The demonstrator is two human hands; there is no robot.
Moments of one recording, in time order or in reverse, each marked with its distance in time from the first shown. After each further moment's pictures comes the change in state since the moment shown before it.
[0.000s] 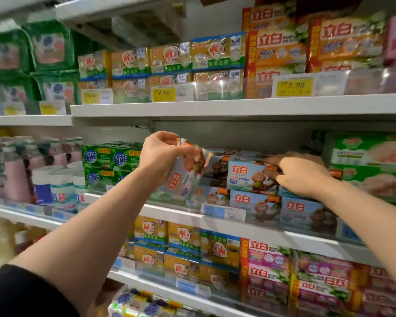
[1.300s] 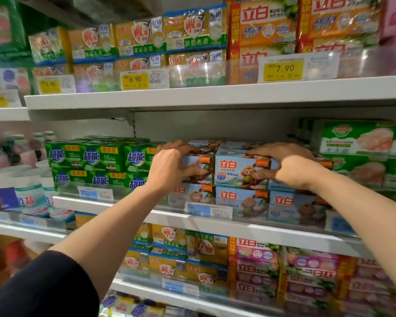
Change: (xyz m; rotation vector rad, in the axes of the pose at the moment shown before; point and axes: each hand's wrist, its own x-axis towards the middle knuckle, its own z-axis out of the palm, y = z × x) left_hand 0.035 -0.059 0.060 0.684 -0.160 0.736; right_hand 0.006 0.014 -0.003 0.216 -0.069 -0.105
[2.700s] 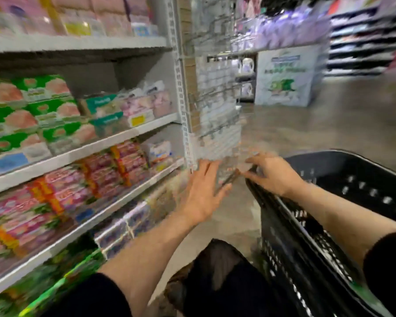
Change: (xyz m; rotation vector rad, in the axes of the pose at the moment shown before) left_hand -0.270 0.570 0.028 -1.011 -0.483 0.728; right_hand -0.635 0.095 -0.101 -0.286 0.126 0.985
